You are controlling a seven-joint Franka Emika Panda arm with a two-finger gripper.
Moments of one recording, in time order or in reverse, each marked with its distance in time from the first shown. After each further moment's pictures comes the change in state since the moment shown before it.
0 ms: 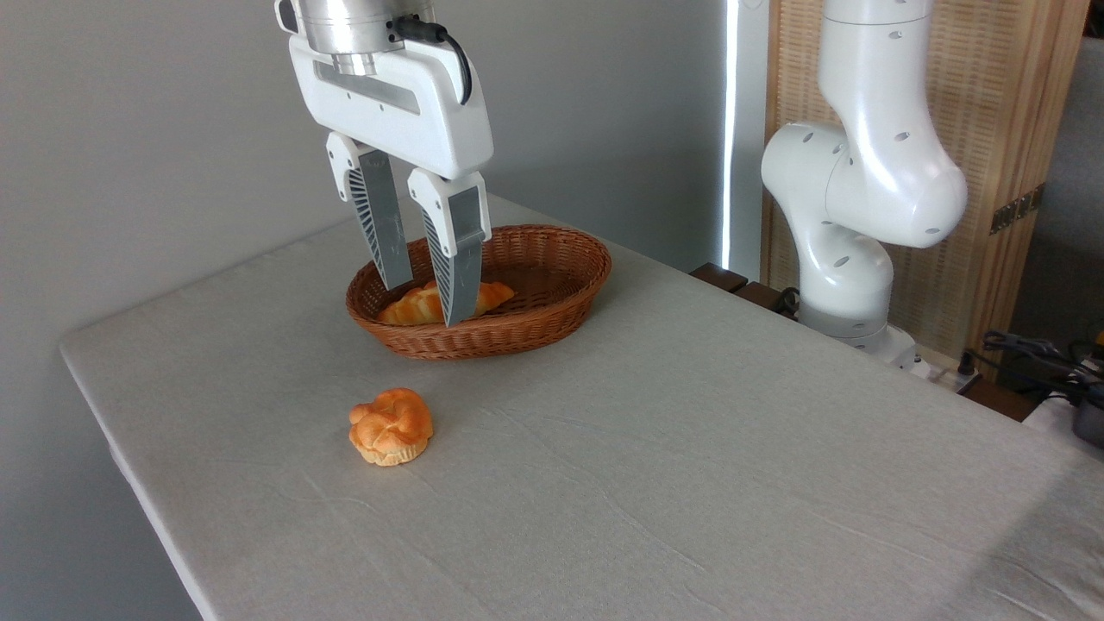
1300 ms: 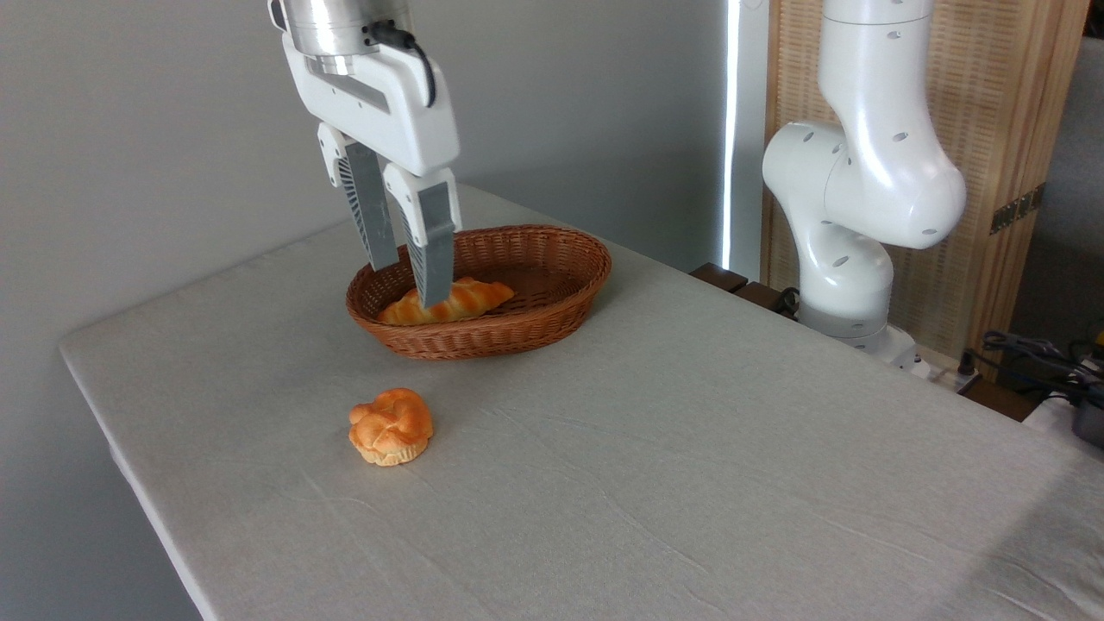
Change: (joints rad) arm -0.040 -0.003 -0.054 -0.024 -0.036 0.002 0.000
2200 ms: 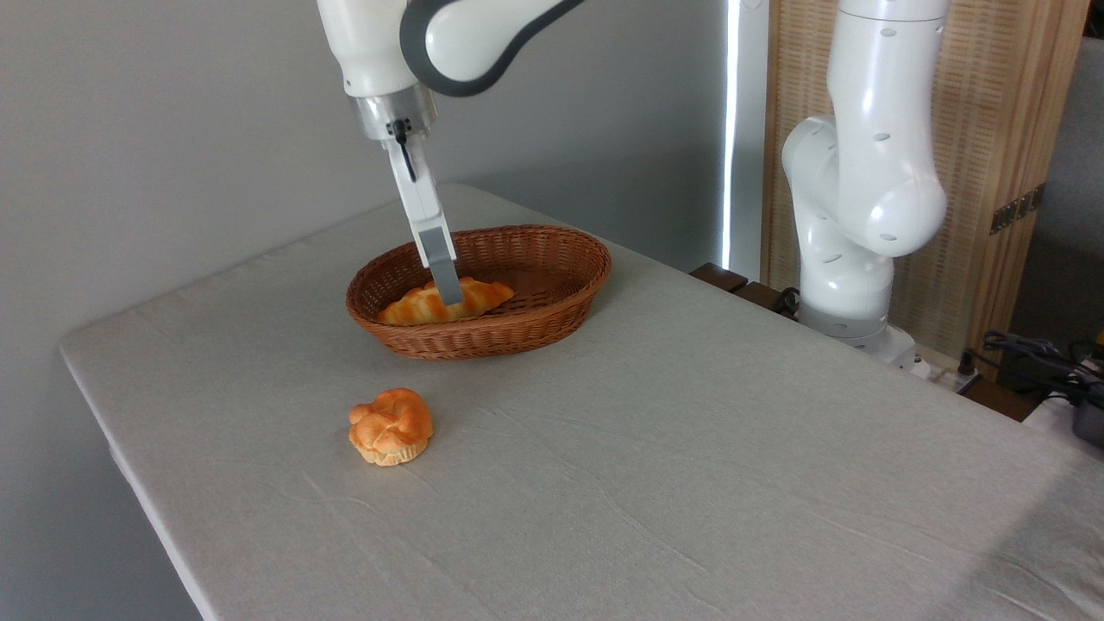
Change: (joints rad) arm -0.370 -0.085 -0.051 -0.465 -0.003 0.301 0.000
